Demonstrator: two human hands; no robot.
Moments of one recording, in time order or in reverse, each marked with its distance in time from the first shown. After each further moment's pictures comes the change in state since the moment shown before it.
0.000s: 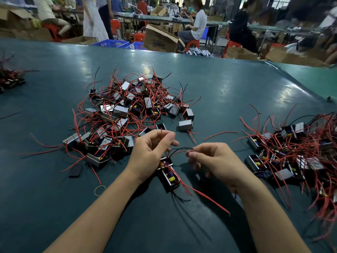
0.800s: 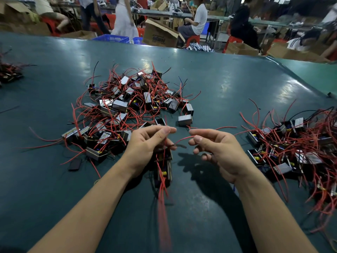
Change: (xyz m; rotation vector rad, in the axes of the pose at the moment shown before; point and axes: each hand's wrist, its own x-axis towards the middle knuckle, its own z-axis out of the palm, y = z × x) left_hand 0.001 0.009 -0.006 -0.205 -0.077 -0.187; right_hand 0.004 -0.004 -0.005 0.402 0.020 -0.036
